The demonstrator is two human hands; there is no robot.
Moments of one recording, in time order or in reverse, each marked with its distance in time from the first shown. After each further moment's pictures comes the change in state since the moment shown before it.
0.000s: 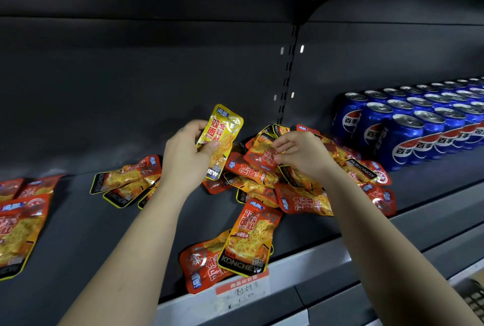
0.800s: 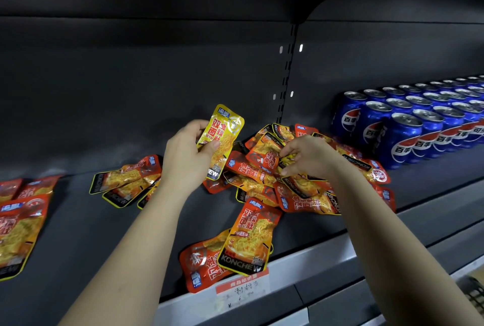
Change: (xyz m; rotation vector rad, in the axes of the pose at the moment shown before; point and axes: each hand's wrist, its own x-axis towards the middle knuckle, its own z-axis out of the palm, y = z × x) left_hand 0.000 0.000 0.001 0.022 -0.014 0.011; right_hand -0.005 0.000 -0.018 -0.287 -0.194 0.025
